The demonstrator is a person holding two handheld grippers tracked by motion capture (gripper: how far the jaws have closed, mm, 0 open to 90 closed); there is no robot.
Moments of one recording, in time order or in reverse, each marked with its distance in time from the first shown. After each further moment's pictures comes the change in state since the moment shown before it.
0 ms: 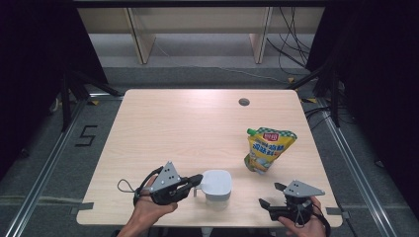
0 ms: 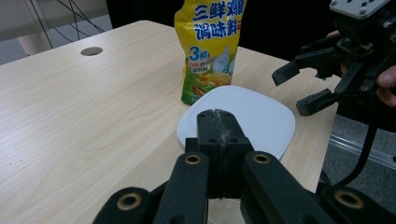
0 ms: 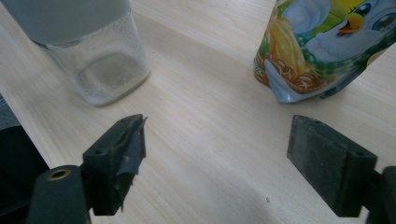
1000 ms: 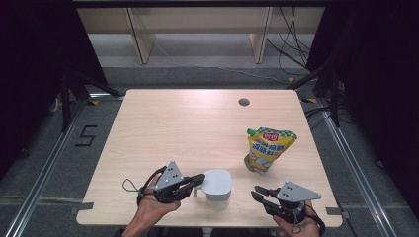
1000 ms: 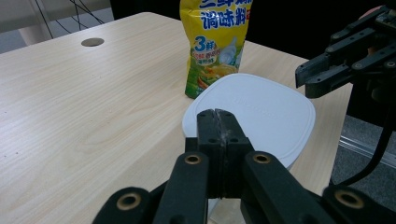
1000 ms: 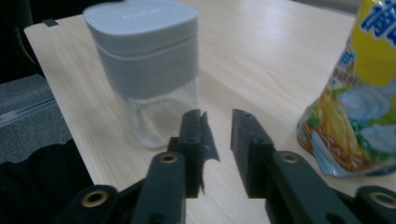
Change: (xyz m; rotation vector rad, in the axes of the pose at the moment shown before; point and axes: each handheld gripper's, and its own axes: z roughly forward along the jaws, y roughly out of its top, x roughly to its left) left arm 0.004 -0.006 0.010 0.006 -0.004 -0.003; right arm 0.026 0.022 -0.001 -0.153 0.111 -0.127
